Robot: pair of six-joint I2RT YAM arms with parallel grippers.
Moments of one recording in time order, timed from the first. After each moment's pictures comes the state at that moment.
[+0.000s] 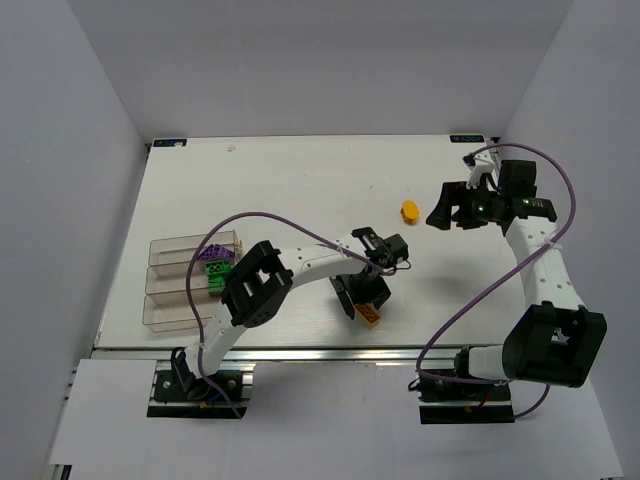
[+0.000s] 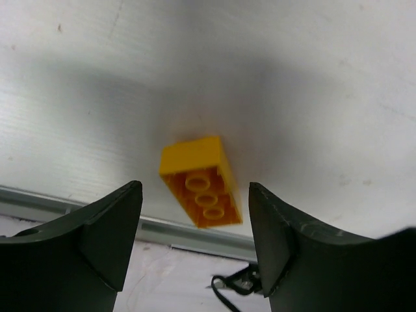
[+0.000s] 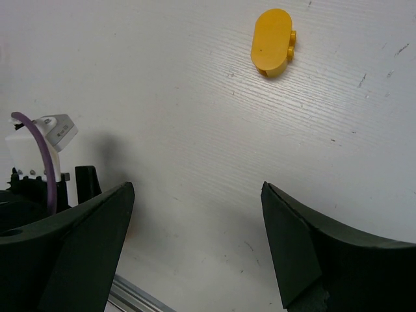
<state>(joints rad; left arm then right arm) -1.08 2.22 1.82 -1.15 -0.04 -1.46 -0.10 1.33 1.16 -0.68 -0.58 -0.14</state>
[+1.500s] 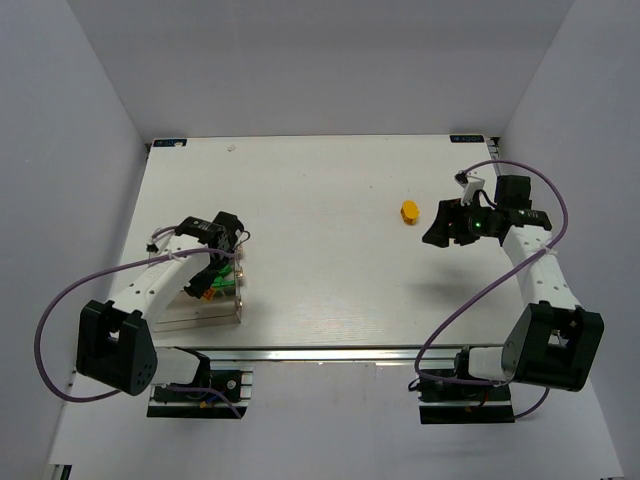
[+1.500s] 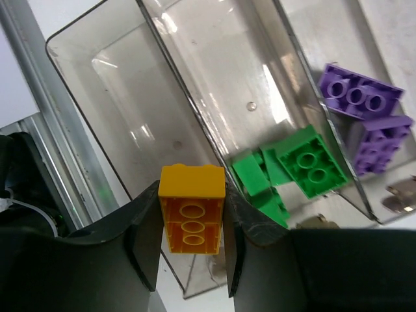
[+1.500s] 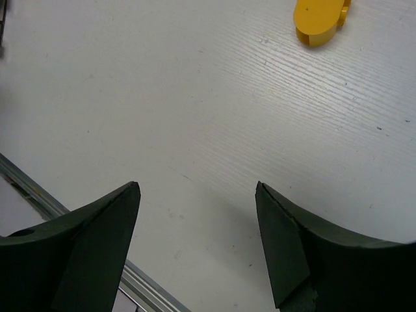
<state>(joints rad) -0.37 1.32 1.01 -1.31 -0.70 -1.54 -0.12 1.31 1.04 -0.68 -0.70 -0.25</state>
